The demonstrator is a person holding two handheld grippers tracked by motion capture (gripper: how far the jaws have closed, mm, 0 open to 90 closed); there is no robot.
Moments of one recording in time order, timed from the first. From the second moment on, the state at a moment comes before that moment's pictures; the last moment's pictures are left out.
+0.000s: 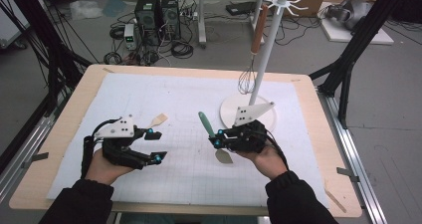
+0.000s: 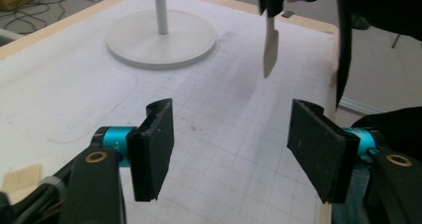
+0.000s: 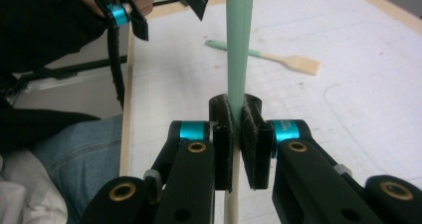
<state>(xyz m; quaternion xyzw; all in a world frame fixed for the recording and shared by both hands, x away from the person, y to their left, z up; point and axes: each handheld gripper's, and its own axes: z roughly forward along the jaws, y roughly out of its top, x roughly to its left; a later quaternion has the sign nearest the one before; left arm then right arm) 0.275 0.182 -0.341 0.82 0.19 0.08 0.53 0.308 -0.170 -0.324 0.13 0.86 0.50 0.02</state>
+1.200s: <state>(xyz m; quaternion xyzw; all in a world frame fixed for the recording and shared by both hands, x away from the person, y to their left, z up) 0.271 0.203 -0.355 0.82 0.23 0.12 0.52 0.320 -0.217 -0.252 0.17 0.82 0.54 0.10</state>
